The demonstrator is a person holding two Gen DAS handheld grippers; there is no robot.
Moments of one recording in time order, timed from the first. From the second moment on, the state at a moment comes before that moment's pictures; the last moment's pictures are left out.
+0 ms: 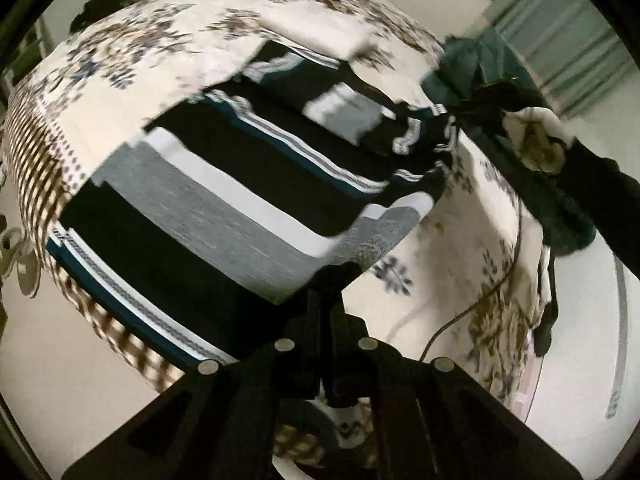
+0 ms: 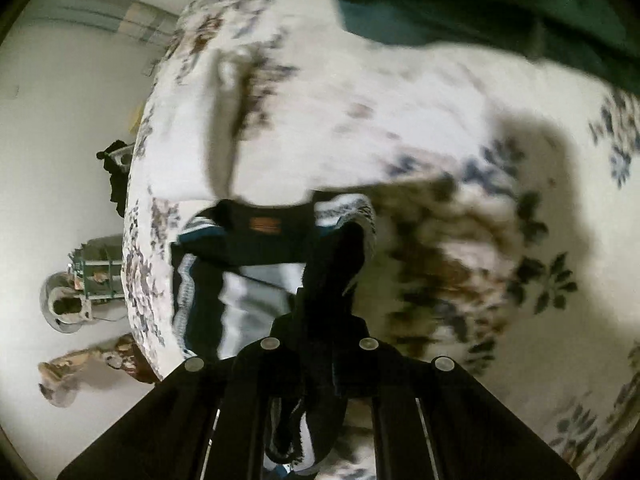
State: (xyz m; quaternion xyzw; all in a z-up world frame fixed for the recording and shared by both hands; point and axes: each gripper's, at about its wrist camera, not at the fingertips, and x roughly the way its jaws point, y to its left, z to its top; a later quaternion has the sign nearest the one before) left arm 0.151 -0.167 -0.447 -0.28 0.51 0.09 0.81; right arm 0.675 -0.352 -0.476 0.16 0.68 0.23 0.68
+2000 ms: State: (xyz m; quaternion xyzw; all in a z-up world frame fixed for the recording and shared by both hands) left arm 0.114 0.120 -0.537 -0.34 0.61 0.14 0.70; right arm 0.210 -0.188 -0.580 0.07 0.82 0.24 0.51
